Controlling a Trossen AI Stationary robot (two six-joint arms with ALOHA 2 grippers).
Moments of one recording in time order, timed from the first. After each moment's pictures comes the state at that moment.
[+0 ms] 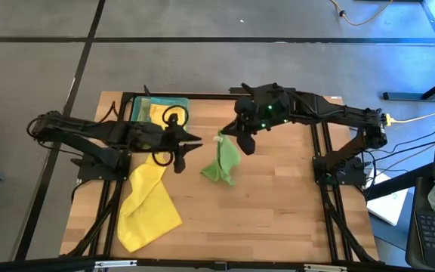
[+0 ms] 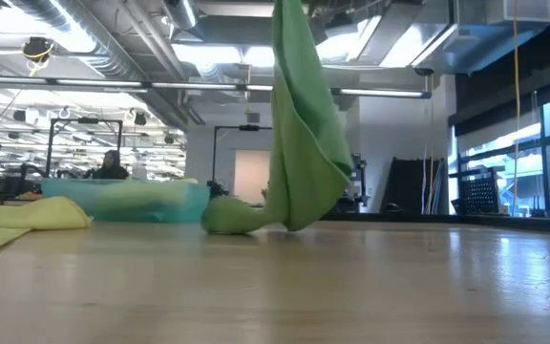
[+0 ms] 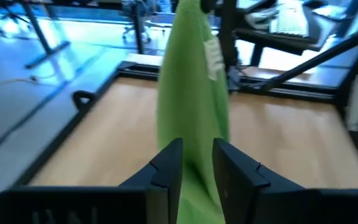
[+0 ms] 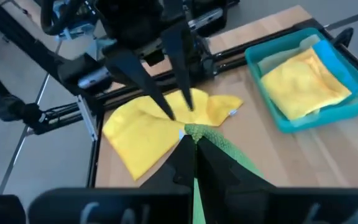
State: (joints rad) left arm -0.15 1.13 1.09 -0.34 -0.37 -0.15; right arm -0.07 1.57 1.77 -0.71 -0.15 0.34
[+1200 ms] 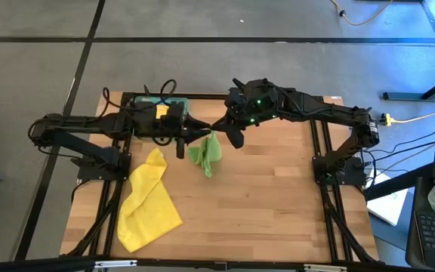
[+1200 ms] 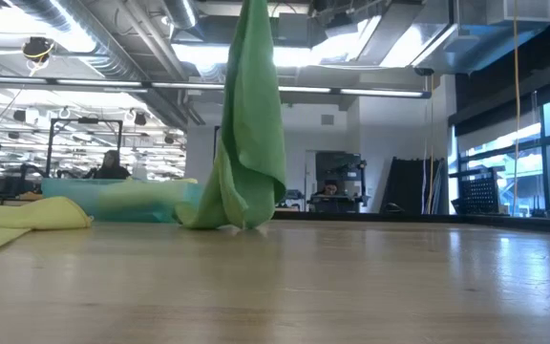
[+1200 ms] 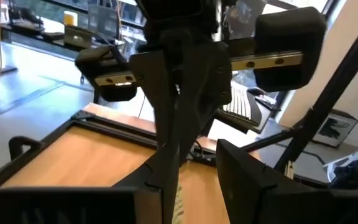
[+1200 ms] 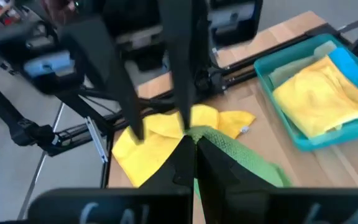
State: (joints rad) left arm 0.03 1.14 1.09 -0.03 -0.07 -0.28; right arm -0.12 1.64 1.77 -0.57 -0.23 0.39
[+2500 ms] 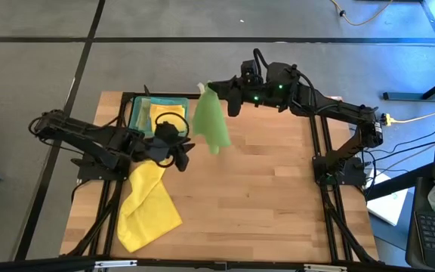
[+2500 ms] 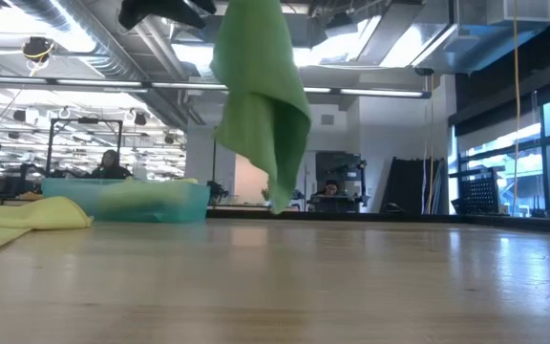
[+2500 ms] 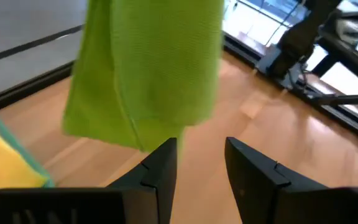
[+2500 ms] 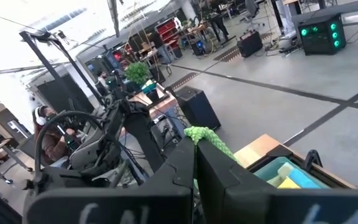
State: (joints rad) left arm -0.24 1.15 1.09 -0.59 -0.65 -0.76; right arm -0.17 1.59 1.77 -0.18 0.05 0.52
